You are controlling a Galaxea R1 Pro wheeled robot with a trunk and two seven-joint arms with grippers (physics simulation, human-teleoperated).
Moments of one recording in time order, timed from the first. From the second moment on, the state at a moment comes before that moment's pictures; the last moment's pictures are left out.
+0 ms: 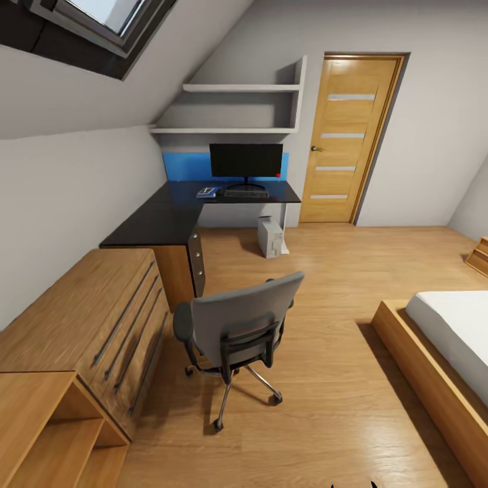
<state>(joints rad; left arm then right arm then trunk) -0.11 -0.07 -0.45 -0.39 0.59 -0.38 0.30 -0.22 -0.04 0.39 -0.20 -0.07 -0.66 -0.39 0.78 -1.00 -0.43</state>
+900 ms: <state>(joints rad) -0.58 -0.14 -0.45 -0.42 0.59 0.03 0.31 -0.50 -0.03 0.39 -0.41 -0.19 -0.32 -0.32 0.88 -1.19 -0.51</state>
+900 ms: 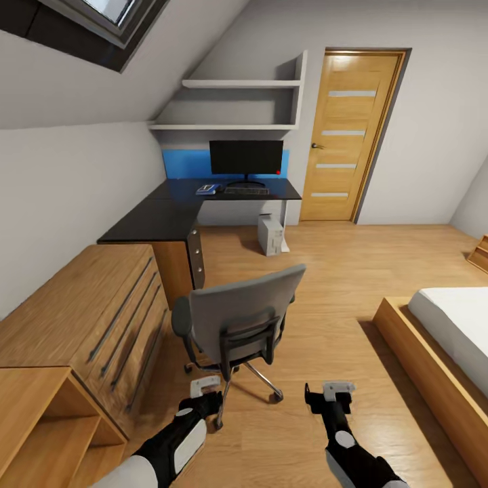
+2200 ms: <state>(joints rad) -0.65 -0.14 -0.45 -0.28 0.59 0.05 0.30 -0.71 0.11 0.47 -0.34 -0.38 -0.07 -0.14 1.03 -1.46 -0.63</state>
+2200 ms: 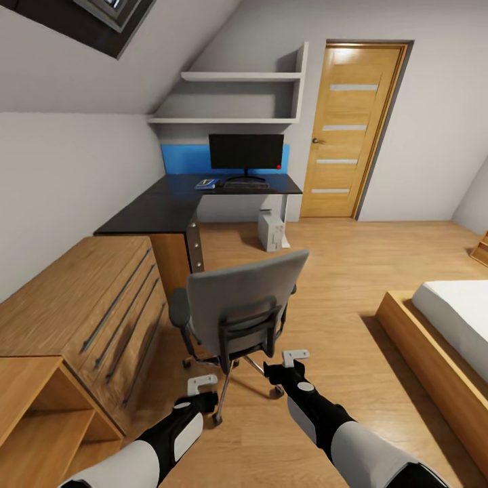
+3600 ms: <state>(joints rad) -0.71 -0.14 -0.44 -0.30 0.60 0.03 0.30 -0.73 0.11 0.48 -0.34 -0.37 -0.14 -0.14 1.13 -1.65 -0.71</state>
